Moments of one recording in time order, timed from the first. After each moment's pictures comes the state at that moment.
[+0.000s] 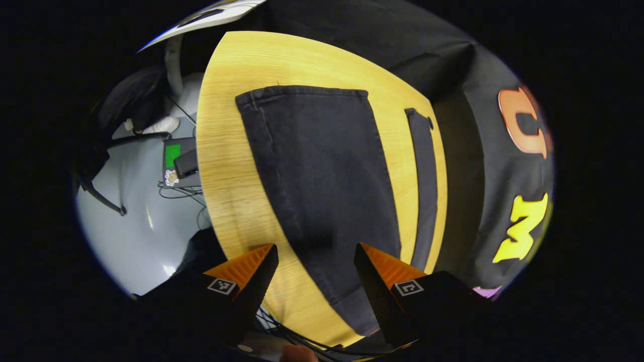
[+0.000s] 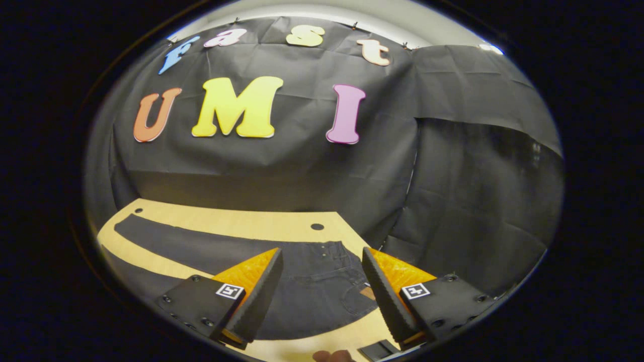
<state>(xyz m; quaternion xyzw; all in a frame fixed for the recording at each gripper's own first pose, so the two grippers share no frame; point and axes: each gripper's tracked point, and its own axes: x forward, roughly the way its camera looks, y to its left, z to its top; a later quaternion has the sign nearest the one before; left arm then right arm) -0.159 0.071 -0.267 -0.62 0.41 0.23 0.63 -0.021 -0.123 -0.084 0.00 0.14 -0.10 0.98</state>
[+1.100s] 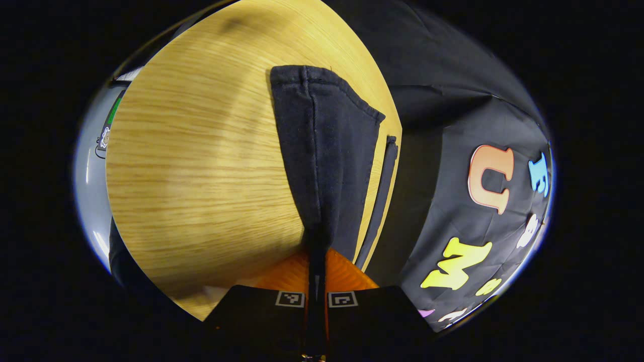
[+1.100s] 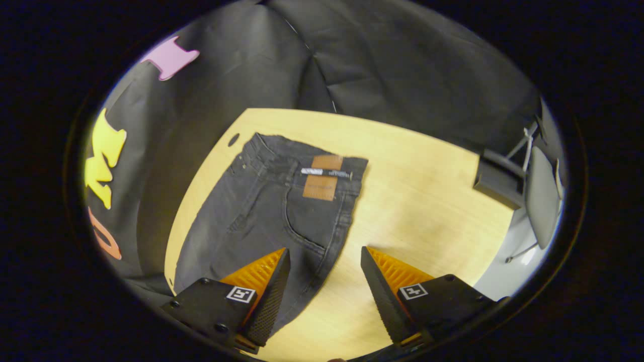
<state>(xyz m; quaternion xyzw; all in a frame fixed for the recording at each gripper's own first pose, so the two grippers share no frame) -0.105 0.087 -0.280 -0.77 0.25 0.14 0.57 -0.027 -0.178 -0.286 0.41 0.45 -0.20 0.77</state>
